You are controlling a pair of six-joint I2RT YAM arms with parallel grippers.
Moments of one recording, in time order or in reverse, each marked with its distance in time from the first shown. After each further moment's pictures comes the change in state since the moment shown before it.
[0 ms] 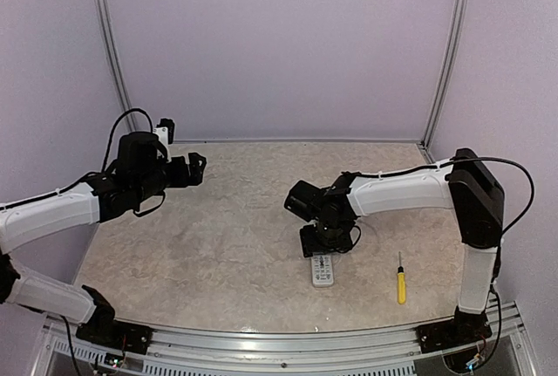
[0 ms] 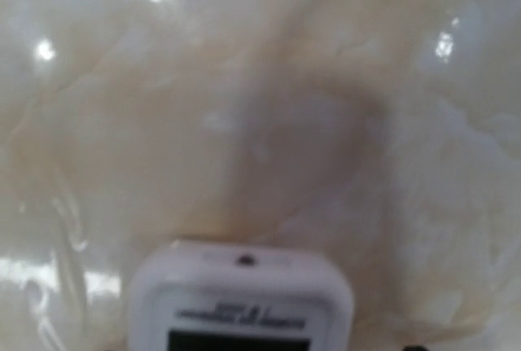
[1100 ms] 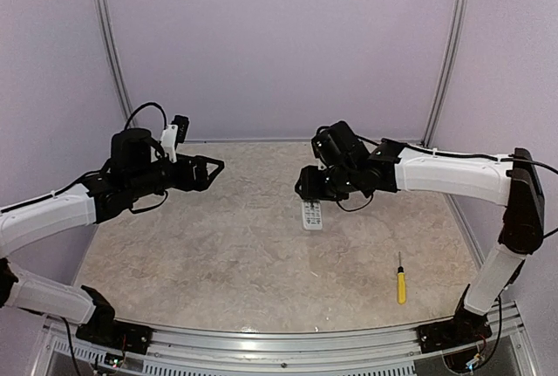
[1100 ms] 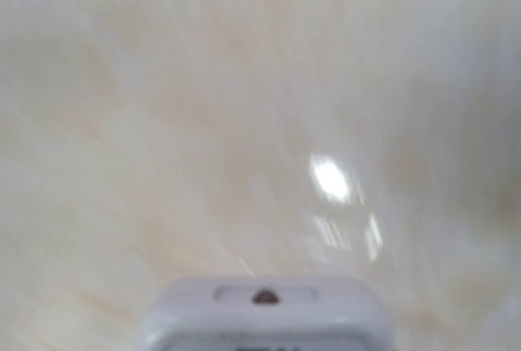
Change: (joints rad) left arm 0.011 -0.029 -0.009 0.048 0.375 0.051; right arm -0.098 -0.218 -0.003 0.328 -0.072 -0.150
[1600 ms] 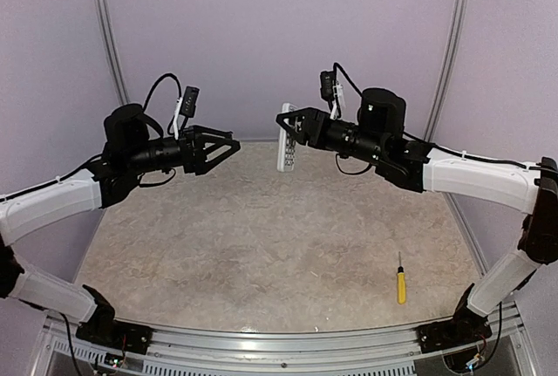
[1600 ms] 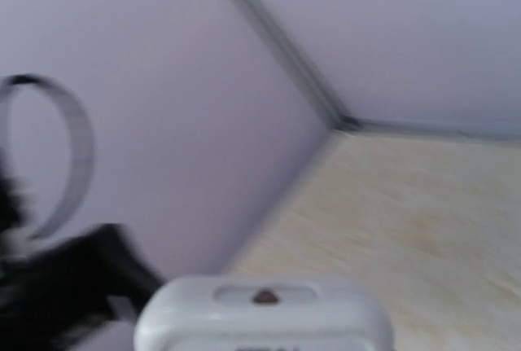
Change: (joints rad) left arm 0.010 0.064 0.114 0.246 0.589 -0.096; right arm -0.068 -0.195 -0.120 0.739 -0.330 -0.083
